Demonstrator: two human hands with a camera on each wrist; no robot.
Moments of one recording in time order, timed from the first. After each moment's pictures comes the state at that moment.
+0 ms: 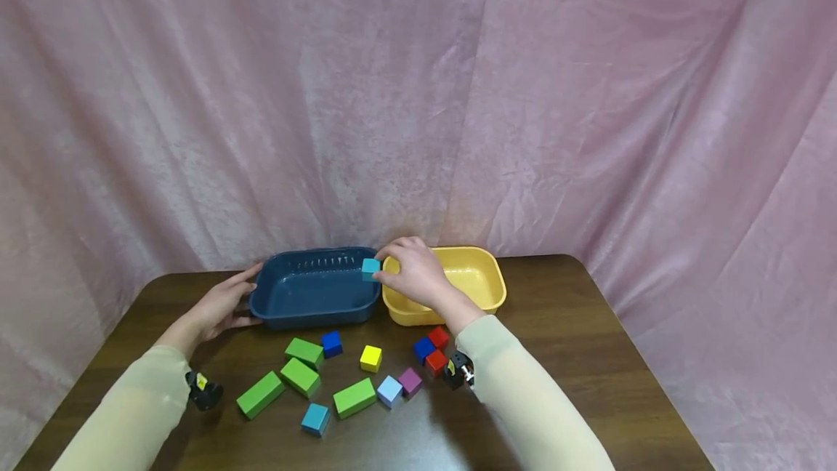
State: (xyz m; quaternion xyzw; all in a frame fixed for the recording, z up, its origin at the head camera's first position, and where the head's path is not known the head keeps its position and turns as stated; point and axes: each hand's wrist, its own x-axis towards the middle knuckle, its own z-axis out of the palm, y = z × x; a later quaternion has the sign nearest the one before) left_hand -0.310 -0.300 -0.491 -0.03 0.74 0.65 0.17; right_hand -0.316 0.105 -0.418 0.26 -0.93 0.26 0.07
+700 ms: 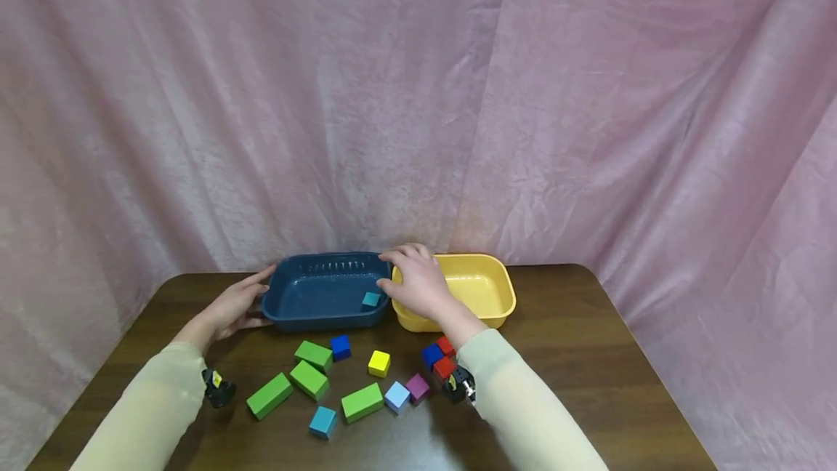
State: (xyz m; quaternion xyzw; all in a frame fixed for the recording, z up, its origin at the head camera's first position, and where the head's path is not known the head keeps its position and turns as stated) left_hand -0.315 -0.286 -0.492 -0.02 0.74 0.65 0.18; right_hand -0.306 0.101 -0.426 0.25 -0.93 0.24 0.09
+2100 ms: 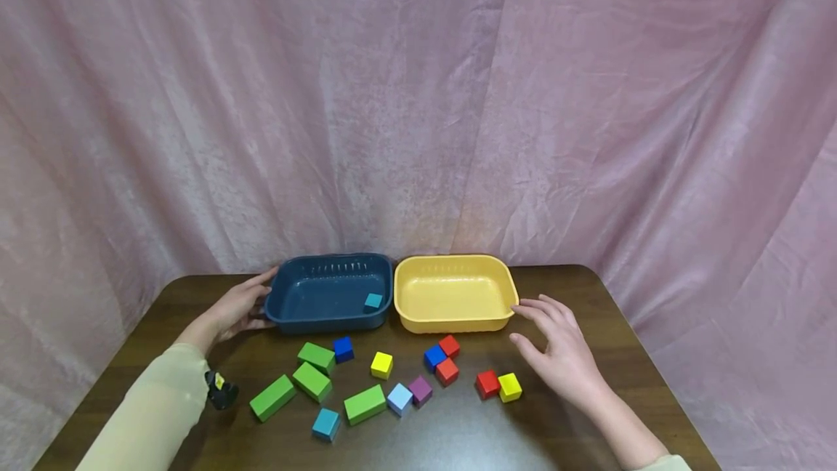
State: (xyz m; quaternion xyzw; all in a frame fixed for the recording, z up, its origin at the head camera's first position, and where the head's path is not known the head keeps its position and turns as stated) left_hand -0.318 -0.285 -0.492 -0.03 0.74 0.65 0.19; right_hand -0.191 0.293 -0.455 0.18 -0.91 0.30 0.20
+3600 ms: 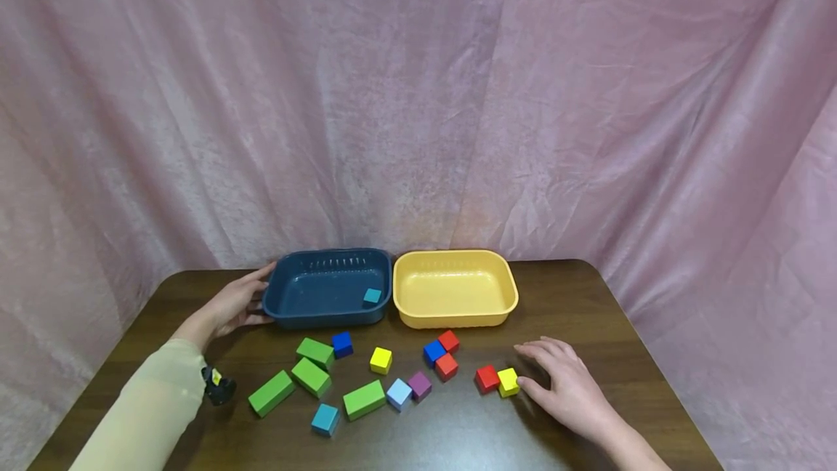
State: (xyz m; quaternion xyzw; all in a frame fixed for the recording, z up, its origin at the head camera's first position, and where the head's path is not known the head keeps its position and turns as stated) left_hand -0.320 -0.287 -0.493 -0.03 0.73 0.65 0.20; right_hand -0.162 0.312 -0.506 0.20 -0.94 0.24 0.14
